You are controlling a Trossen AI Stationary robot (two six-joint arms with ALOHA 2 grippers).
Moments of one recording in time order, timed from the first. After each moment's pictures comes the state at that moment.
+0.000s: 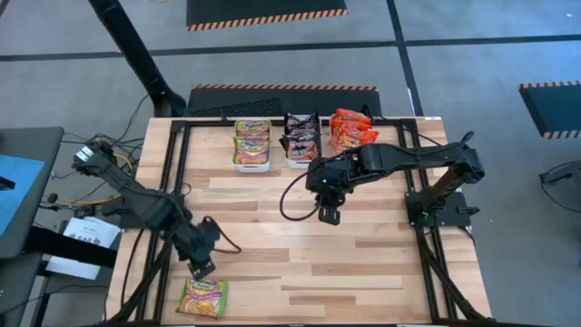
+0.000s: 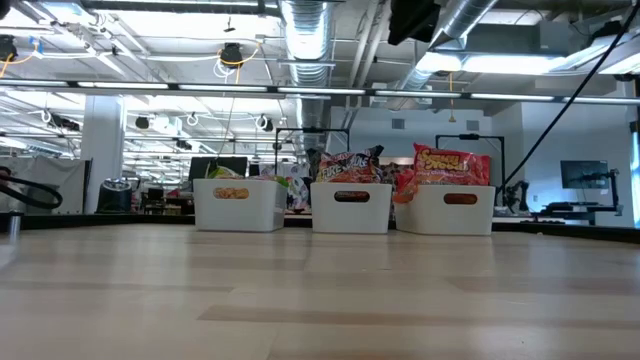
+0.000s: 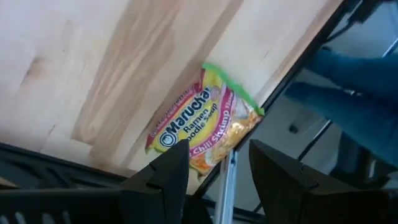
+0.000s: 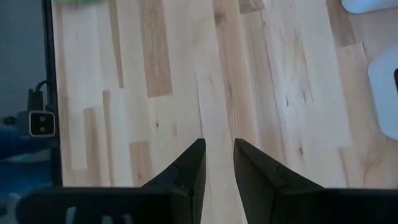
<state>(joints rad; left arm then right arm) -0.63 1.24 1.11 -0.99 0.18 -1.33 0.07 1.64 1.65 -1.06 -0.08 0.26</state>
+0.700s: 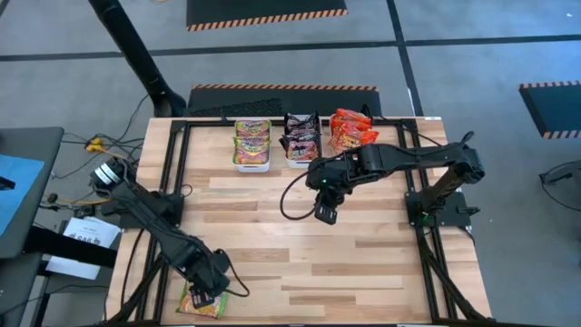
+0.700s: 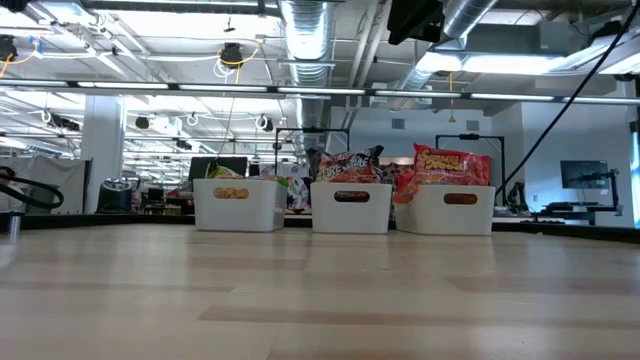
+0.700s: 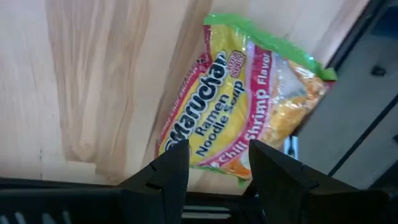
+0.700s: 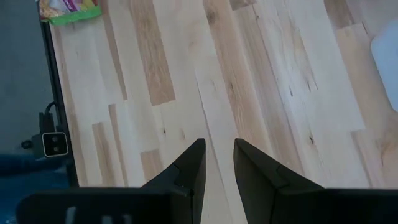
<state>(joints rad) -0.76 1.56 1.11 -0.90 0.24 -1.14 0.07 1.64 1.65 -1.06 -0.08 0.40</state>
